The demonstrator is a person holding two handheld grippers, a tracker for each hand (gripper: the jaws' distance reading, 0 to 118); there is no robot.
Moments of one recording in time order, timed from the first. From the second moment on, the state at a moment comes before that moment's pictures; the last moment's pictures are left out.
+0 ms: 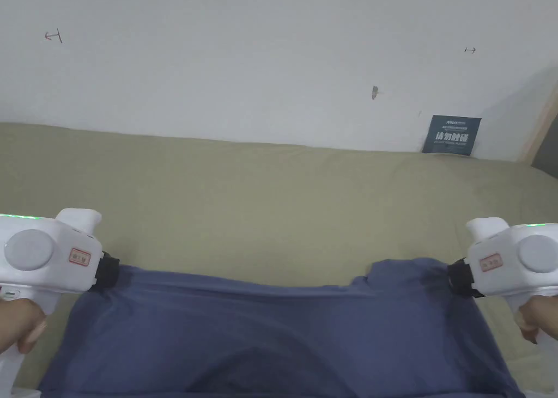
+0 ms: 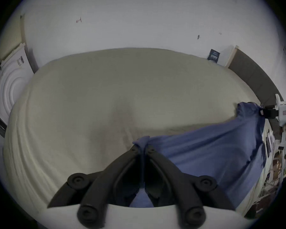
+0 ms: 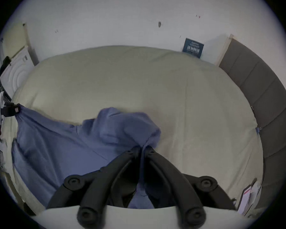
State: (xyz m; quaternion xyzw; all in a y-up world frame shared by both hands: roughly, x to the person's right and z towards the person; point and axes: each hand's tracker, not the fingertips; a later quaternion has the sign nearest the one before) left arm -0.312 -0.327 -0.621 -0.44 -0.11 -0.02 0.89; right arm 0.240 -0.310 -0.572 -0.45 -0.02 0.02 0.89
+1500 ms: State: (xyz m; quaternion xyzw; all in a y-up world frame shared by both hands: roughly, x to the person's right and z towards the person) left arm -0.367 -0.282 -0.349 -0.41 -0.12 0.12 0.90; right arm 0.228 -0.303 -0.293 -0.45 -0.07 -0.06 0.89
